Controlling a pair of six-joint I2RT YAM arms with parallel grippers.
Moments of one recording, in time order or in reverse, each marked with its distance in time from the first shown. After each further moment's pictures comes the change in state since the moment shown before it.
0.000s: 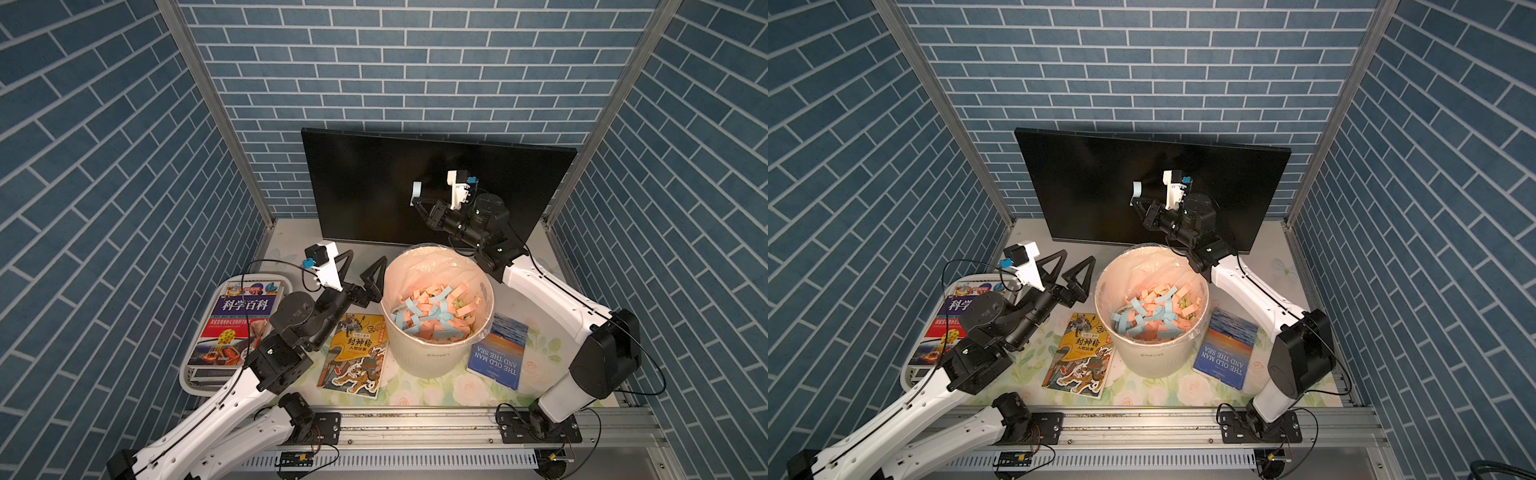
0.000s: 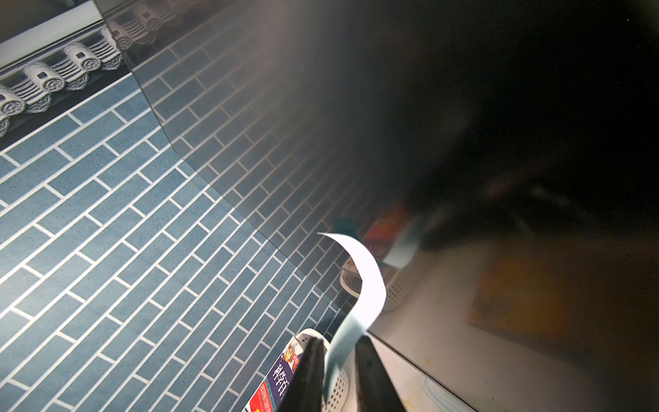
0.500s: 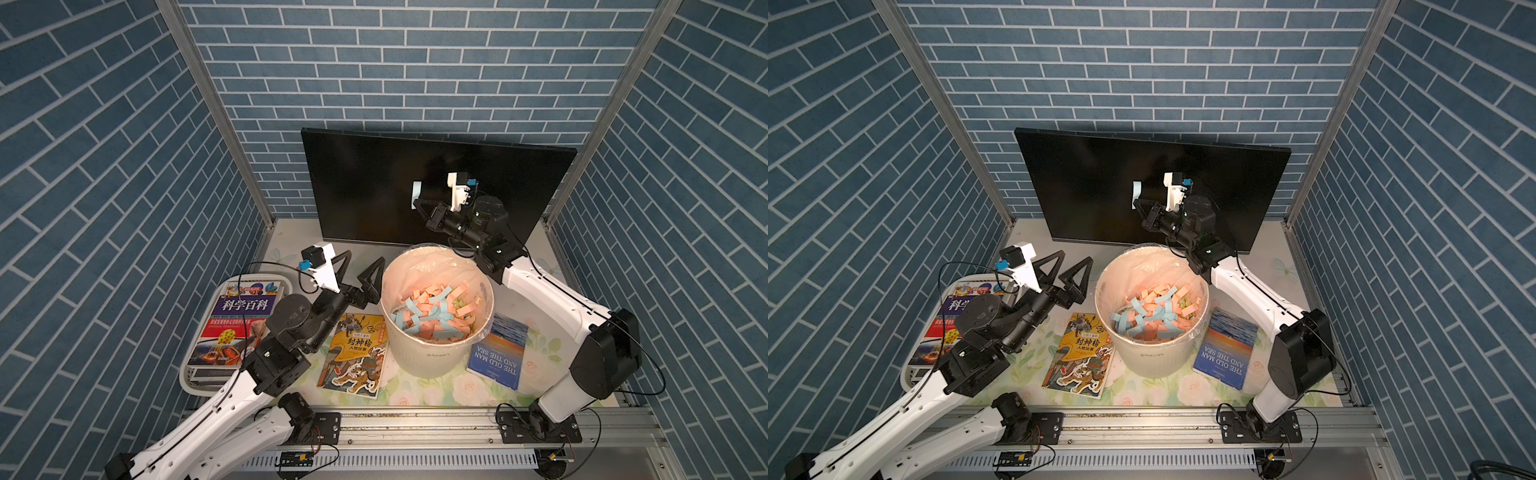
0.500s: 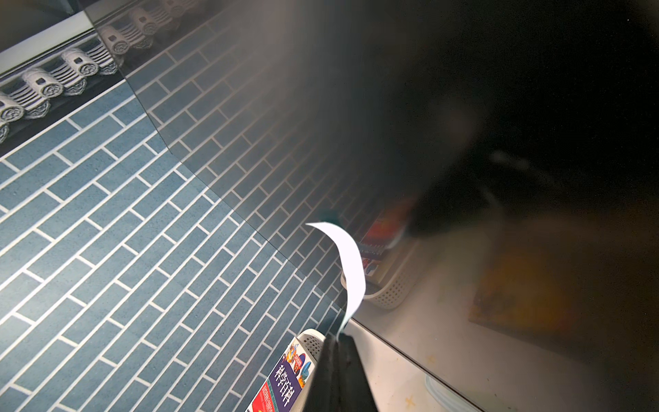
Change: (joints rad) left arm 0.000 -0.020 -0.006 -0.004 0.000 -0.001; right arm 0.001 -0.006 -0.031 0.022 0.004 0.018
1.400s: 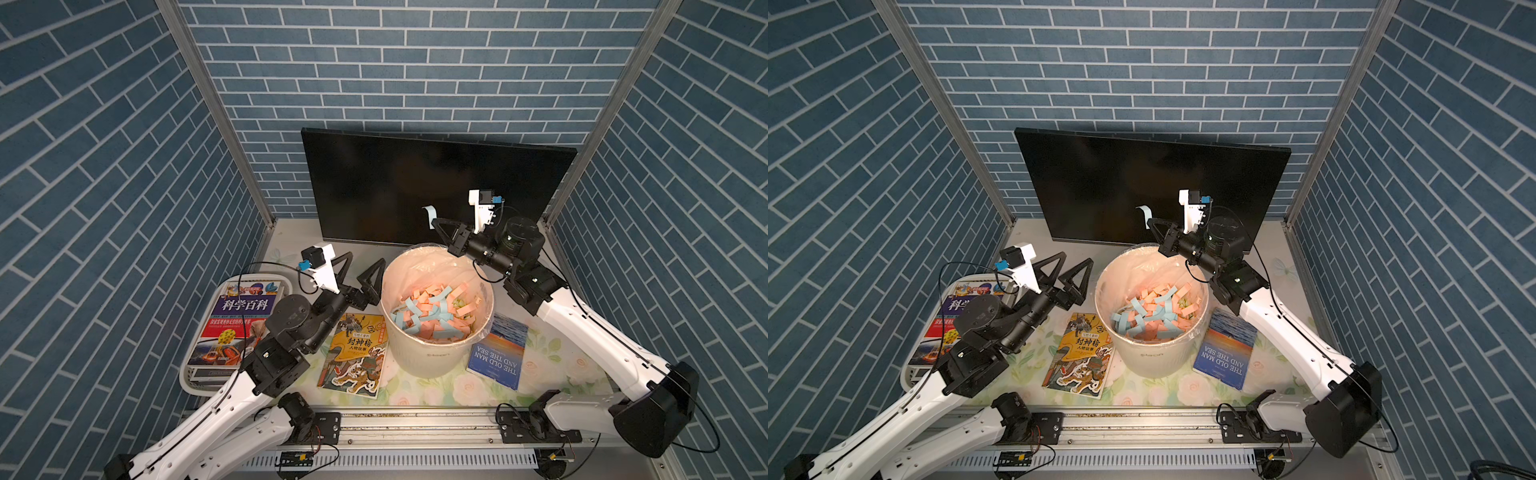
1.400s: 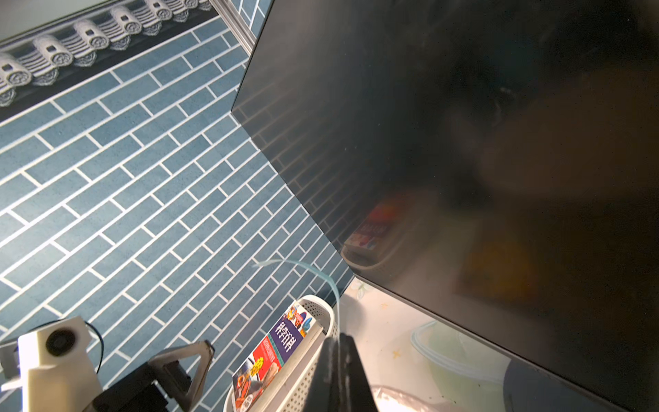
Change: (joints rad) left arm 0.000 -0.006 0.000 -0.013 0.022 -0.029; right arm 0.024 -0.348 -0.226 -0.143 -0.005 -0.142
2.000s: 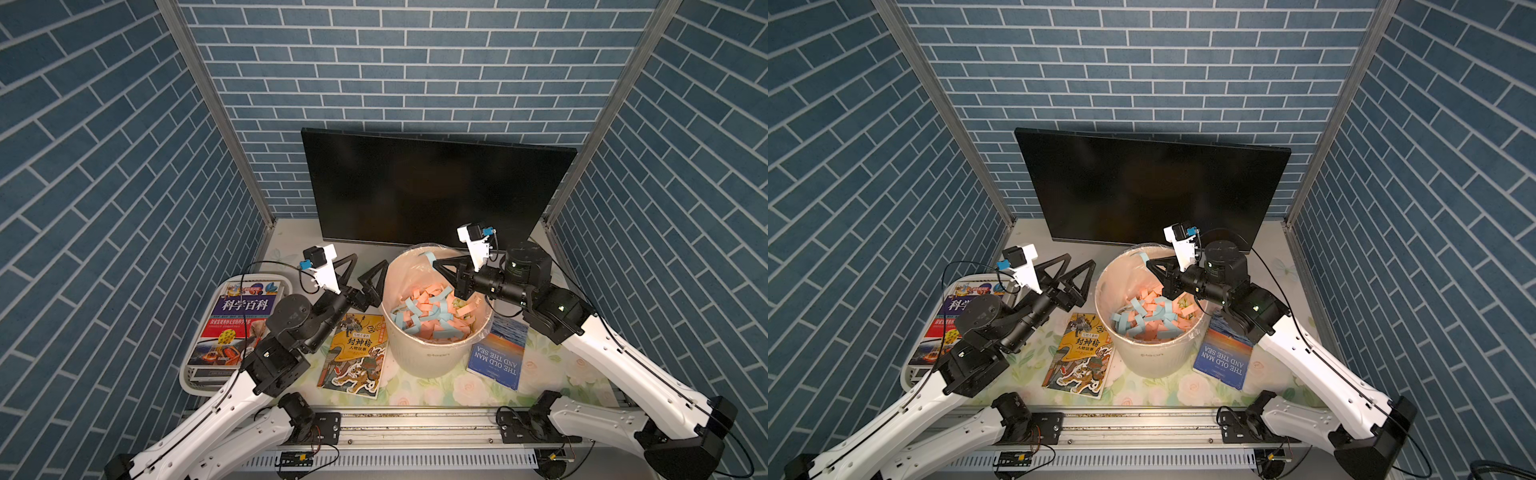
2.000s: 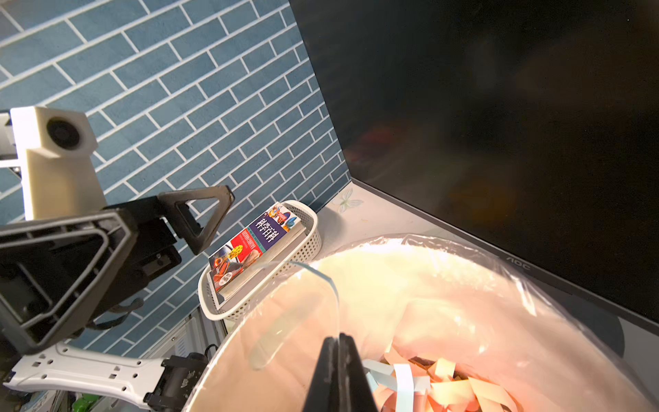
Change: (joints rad) left arm 0.000 0.003 0.000 0.001 0.047 -0.058; right arm 0.158 -0.187 -0.040 -0.404 0.069 -0.286
